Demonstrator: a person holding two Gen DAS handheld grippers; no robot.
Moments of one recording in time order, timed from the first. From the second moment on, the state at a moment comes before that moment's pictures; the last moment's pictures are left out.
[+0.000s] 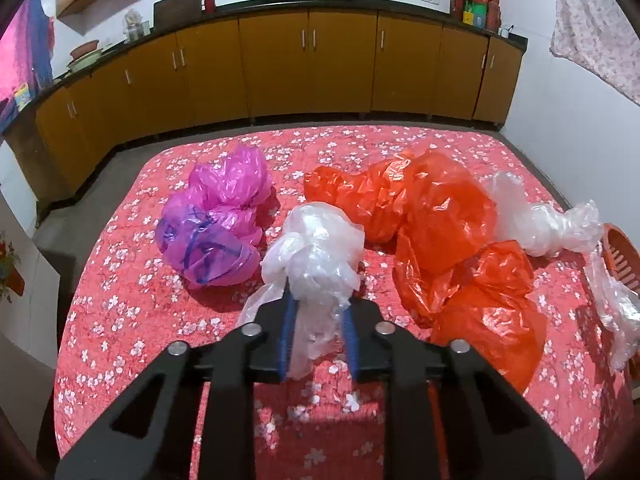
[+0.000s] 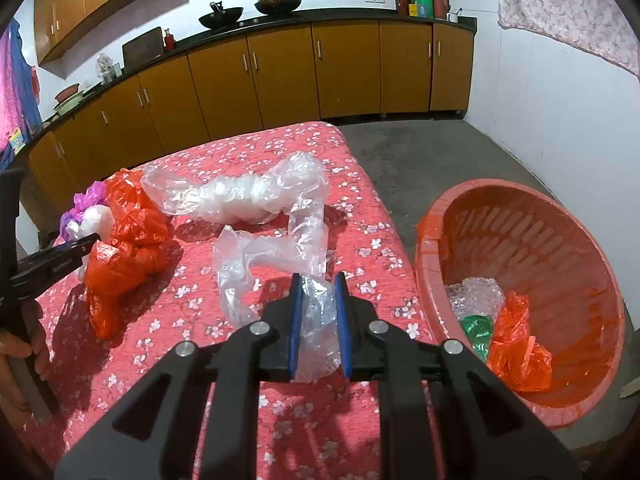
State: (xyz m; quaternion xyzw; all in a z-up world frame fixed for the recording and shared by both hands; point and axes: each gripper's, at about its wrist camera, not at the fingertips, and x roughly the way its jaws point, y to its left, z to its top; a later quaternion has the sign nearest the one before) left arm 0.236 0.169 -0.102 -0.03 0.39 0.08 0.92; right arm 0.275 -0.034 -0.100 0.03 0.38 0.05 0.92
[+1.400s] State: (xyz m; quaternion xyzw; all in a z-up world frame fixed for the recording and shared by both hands) left arm 0.176 0.070 -0.018 -0.01 0.30 -0.07 0.95; right arm 0.231 -0.105 -0.033 0.08 0.29 -0.02 0.96
